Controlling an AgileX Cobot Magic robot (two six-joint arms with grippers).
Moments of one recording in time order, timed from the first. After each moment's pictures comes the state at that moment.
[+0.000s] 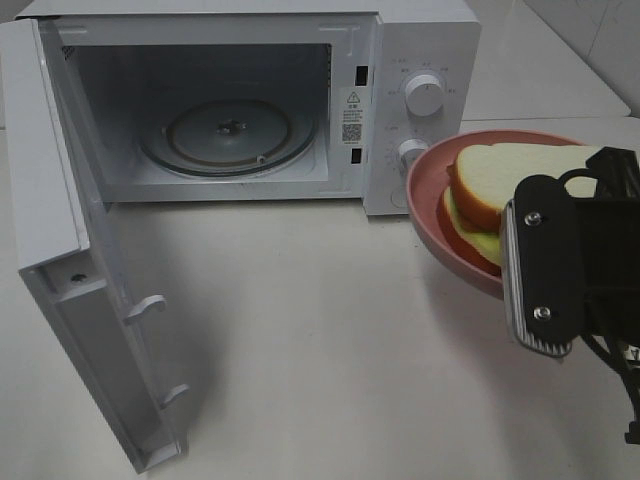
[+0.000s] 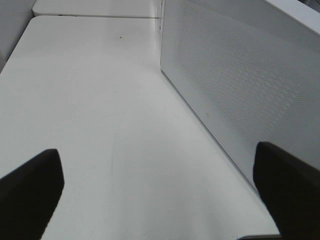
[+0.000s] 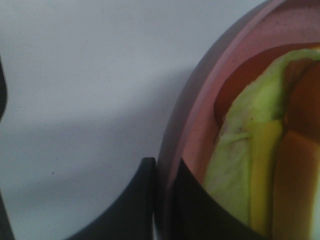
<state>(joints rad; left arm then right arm) -0.03 0.00 -0.50 -0.05 1.04 -0.02 0.73 1.09 -0.60 -0.37 0.67 -0.53</state>
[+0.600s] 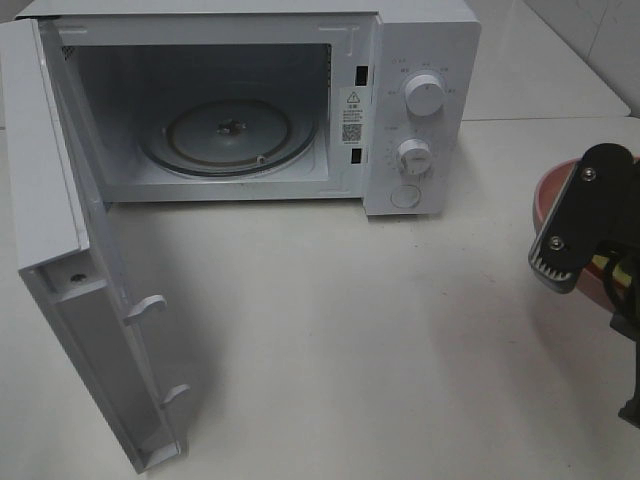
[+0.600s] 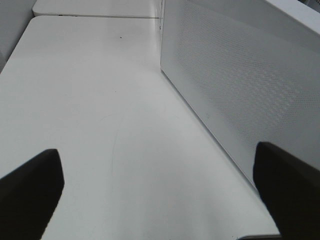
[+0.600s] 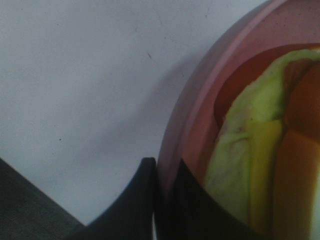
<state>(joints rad) -0.03 0.00 -0.50 -0.05 1.04 -0.02 0.73 1.09 -0.60 -0.51 0.89 0.06</state>
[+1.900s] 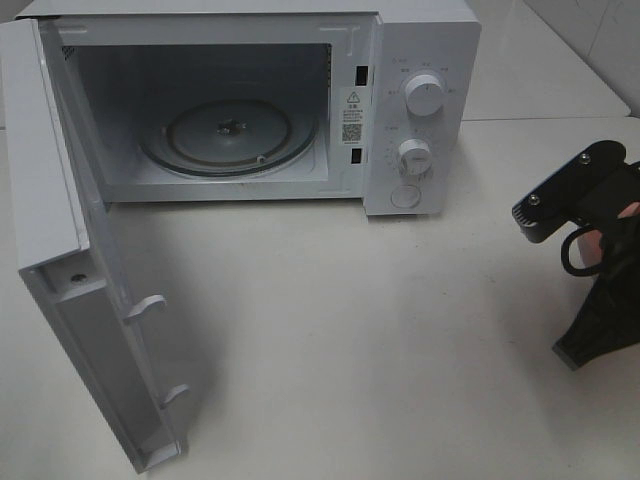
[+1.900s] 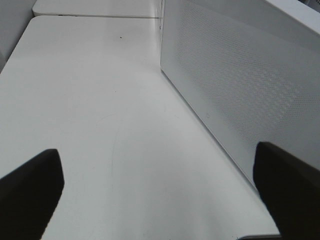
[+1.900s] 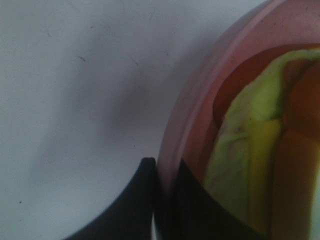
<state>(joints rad) -0.03 0.00 -0.50 -0.05 1.04 -0.02 0.57 1.33 -0.60 -0.64 0.77 0.46</state>
